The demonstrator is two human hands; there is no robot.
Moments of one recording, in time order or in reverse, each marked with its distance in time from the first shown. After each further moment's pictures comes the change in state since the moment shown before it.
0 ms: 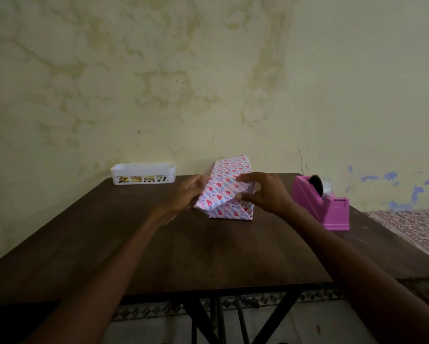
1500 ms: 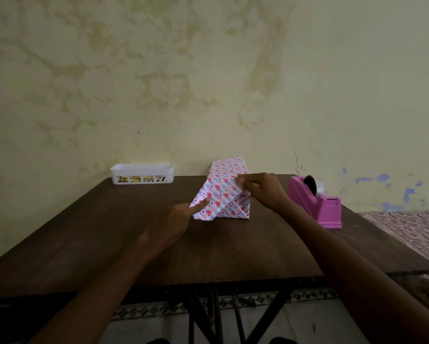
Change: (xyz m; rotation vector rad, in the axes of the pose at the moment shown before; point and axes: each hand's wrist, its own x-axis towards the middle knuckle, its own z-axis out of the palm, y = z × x) left_hand -0.005 -0.085 -0.003 1.048 0.089 0.435; right_hand 0.004 0.006 0.001 0.100 0.007 0.006
